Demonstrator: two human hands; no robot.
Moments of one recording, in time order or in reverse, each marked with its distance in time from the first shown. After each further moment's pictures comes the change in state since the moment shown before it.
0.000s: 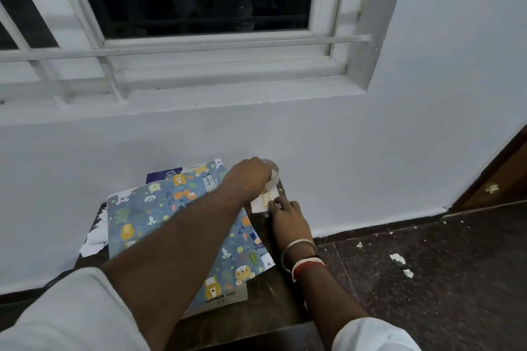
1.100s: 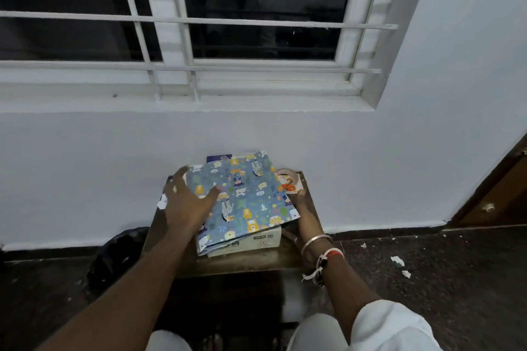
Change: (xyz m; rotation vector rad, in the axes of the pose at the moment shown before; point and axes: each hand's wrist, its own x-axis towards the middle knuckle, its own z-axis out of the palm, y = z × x) left_hand -0.252 -0.086 0.031 -1.048 0.613 -0.749; right_hand -0.119 -0.077 -0.056 1.466 -0.085 0.503
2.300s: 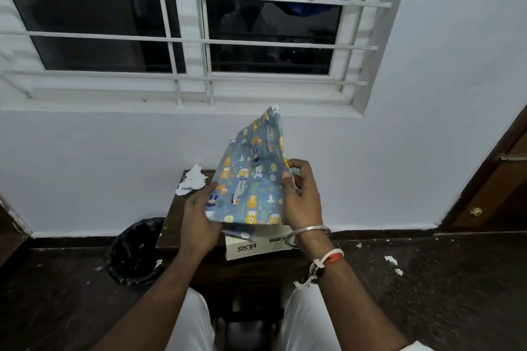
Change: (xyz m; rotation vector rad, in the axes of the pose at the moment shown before) left_hand -0.122 -0.014 -0.046 -0.024 -0.067 0.364; right_hand -0.157 -0.042 0.024 -0.314 0.080 -0.794
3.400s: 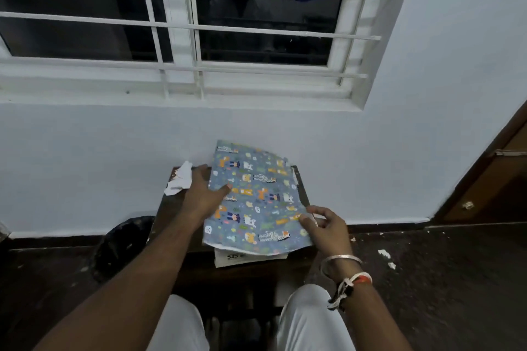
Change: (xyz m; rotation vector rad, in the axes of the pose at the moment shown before) left_hand 0.088 -0.002 0.031 -0.162 -0.118 -0.356; right_hand 0.004 0.112 -0.053 -0.082 0.035 0.463
